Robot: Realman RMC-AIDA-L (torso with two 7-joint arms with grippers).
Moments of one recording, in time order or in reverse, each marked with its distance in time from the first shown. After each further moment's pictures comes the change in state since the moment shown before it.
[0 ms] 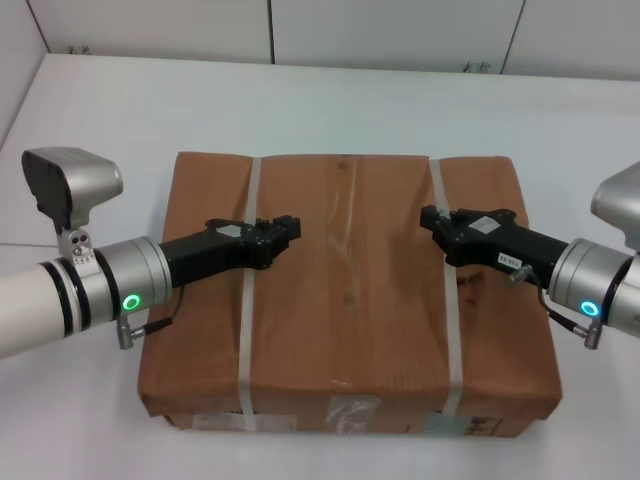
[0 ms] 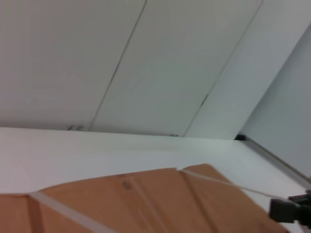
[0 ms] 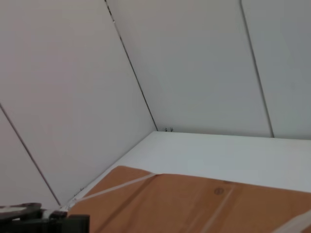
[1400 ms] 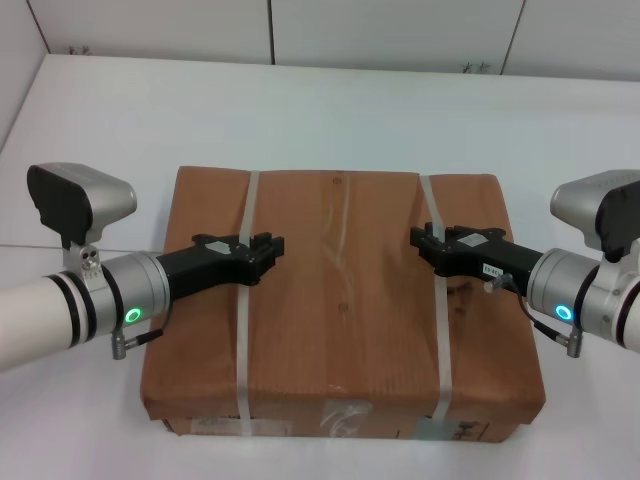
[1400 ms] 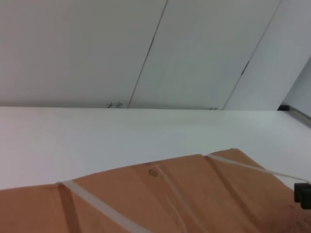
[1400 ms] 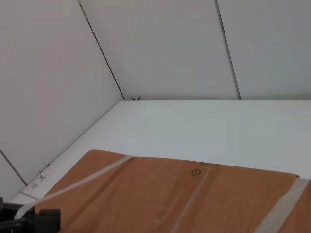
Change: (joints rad) left arm -0.017 -0.017 -0.001 -0.052 -0.006 -0.132 0.096; right arm 0.033 0.000 0.021 0.095 0.005 0.217 0.001
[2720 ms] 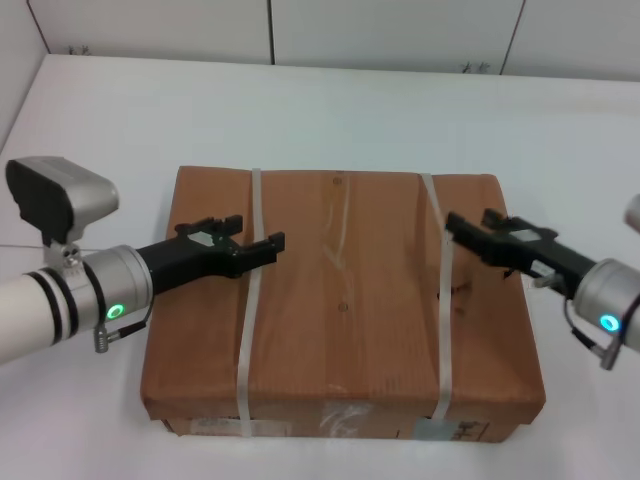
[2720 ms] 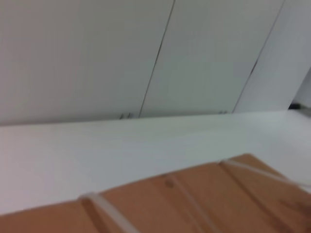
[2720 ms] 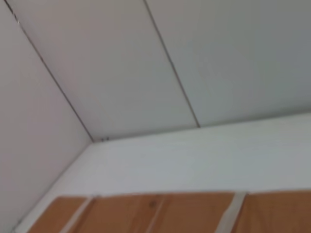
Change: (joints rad) left arm 0.046 0.015 -0.008 0.061 -0.003 -0.008 0.053; right arm -0.110 -0.001 0.168 -0.047 -0.001 -0.113 -0.027
